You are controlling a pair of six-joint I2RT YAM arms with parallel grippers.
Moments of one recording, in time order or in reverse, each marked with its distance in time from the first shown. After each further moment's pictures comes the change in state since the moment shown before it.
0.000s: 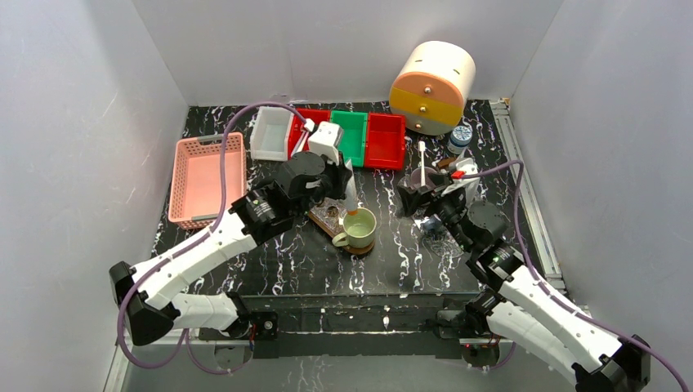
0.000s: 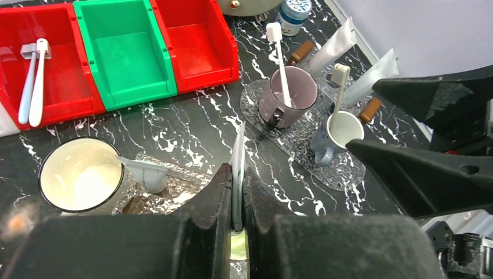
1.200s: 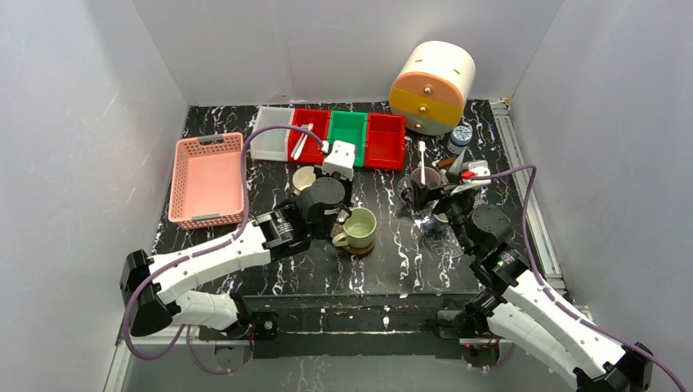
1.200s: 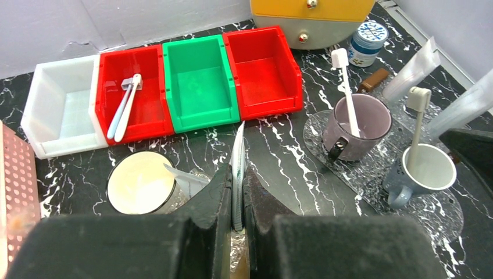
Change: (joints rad) left arm -0.174 0.041 -0.126 0.240 -0.441 0.208; right arm 0.000 -0.057 -0.004 -0.039 0.206 -0.028
